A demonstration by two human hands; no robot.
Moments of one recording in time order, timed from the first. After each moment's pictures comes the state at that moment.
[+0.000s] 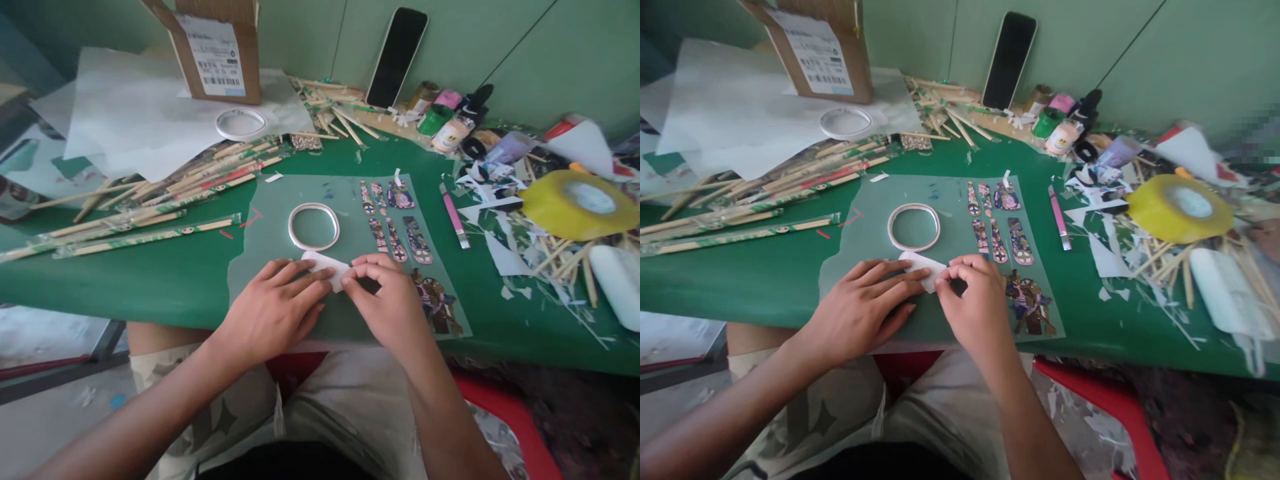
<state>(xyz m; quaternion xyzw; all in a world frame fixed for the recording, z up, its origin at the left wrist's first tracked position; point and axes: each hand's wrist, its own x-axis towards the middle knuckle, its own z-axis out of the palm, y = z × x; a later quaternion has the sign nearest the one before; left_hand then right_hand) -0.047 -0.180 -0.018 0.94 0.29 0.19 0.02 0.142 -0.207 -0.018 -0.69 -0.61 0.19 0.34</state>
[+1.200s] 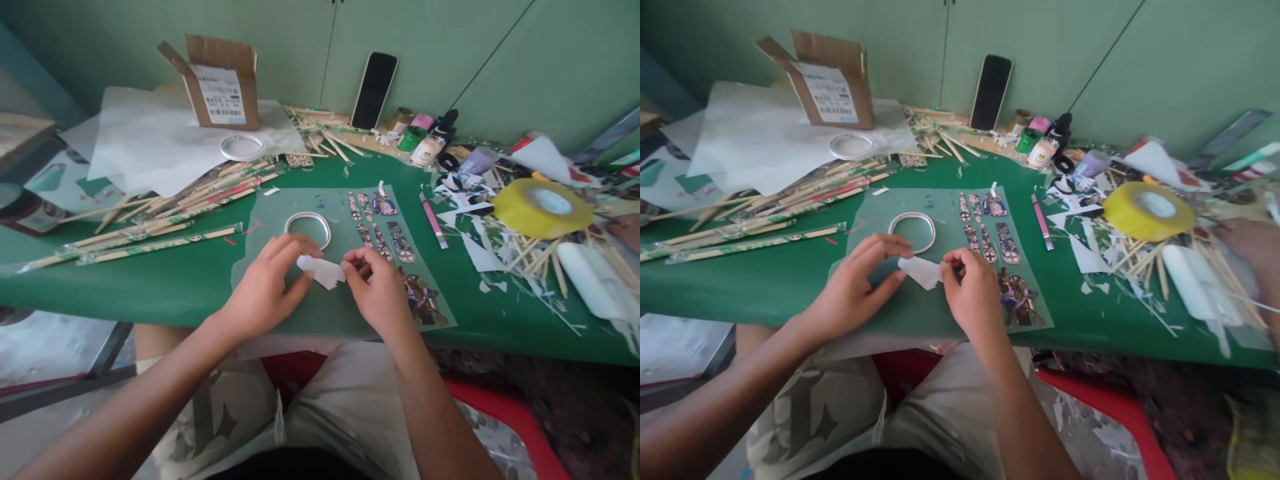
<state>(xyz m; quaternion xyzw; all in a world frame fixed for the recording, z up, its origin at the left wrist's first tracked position) -0.045 -0.163 0.005 0.87 0.37 0.27 0.18 0.147 -0.201 -0.021 -0.68 -0.60 0.15 0.39</state>
